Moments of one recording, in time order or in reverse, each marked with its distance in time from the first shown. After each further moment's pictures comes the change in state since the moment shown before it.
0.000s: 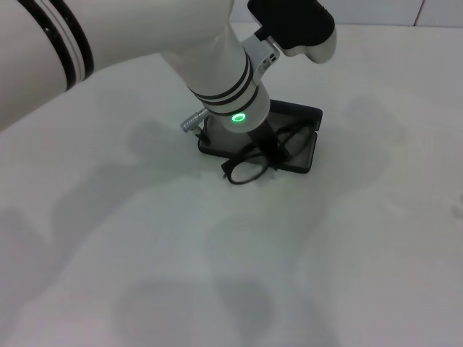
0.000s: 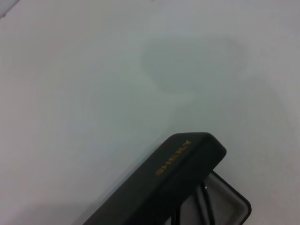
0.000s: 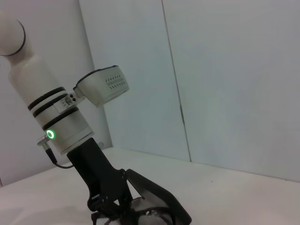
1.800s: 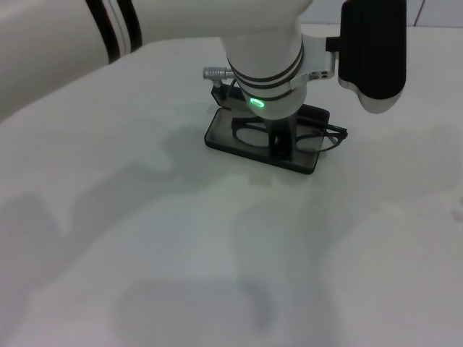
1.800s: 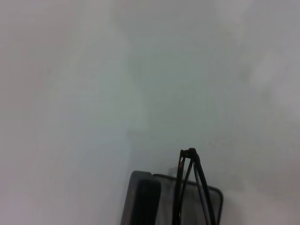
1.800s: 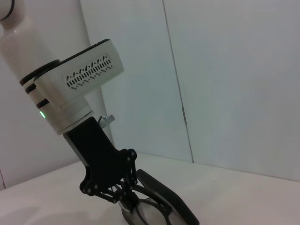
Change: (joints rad) left arm -0.110 0.003 0.112 0.163 0.105 0.178 0.365; right arm -0.009 0.002 0.000 0.001 0.003 -0.011 -0.001
